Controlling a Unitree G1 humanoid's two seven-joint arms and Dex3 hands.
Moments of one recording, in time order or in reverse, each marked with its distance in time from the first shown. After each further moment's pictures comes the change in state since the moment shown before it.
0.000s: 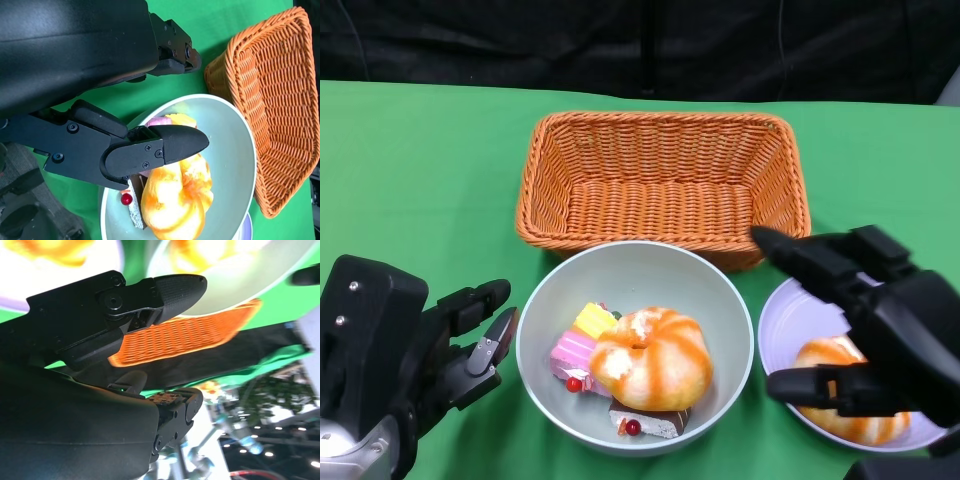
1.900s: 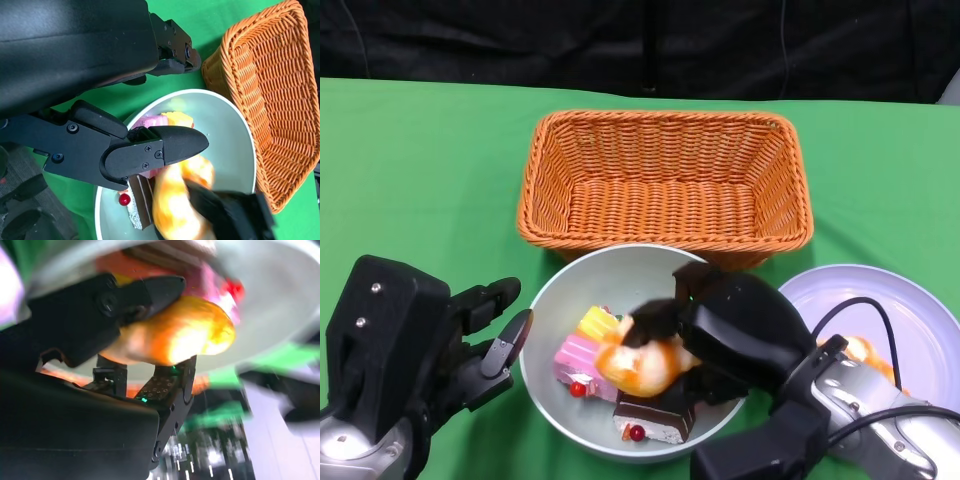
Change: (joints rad) left arm 0.009 -0.011 -0.036 -0.059 0.038 0.025 0.029; right arm -0.458 0.132 0.377 0.697 -0.195 -0.193 -0.301
